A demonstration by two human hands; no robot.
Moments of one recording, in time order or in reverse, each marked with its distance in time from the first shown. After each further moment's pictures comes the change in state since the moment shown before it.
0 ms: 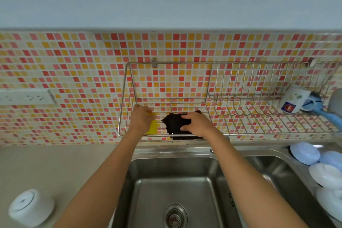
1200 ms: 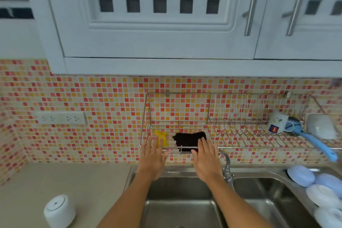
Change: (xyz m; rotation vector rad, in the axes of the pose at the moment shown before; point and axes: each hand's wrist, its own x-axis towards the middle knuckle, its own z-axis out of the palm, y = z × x) left_hand -0.121 -0.031 -0.010 0.552 -0.043 0.310; right_hand -0.097 -0.004 0.062 -0.380 0.470 0.033
